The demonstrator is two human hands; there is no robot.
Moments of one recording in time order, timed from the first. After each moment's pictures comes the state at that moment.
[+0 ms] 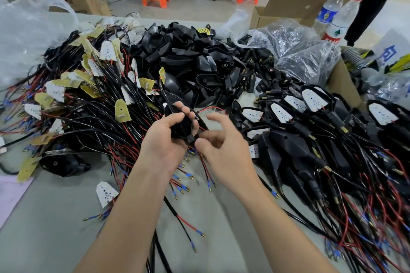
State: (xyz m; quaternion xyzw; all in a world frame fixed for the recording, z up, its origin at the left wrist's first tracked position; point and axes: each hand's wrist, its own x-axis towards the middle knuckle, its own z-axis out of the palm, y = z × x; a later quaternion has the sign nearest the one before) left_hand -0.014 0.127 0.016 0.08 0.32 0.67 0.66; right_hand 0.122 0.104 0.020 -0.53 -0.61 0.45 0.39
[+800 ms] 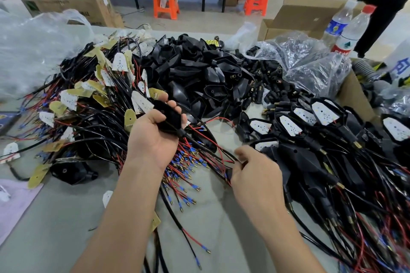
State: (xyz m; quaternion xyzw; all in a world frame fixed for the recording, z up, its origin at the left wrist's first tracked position) left_hand -0.045 0.134 0.037 0.07 0.25 0.74 0.62; right_hand 0.151 0.100 0.009 -0.67 -0.68 0.17 0.25
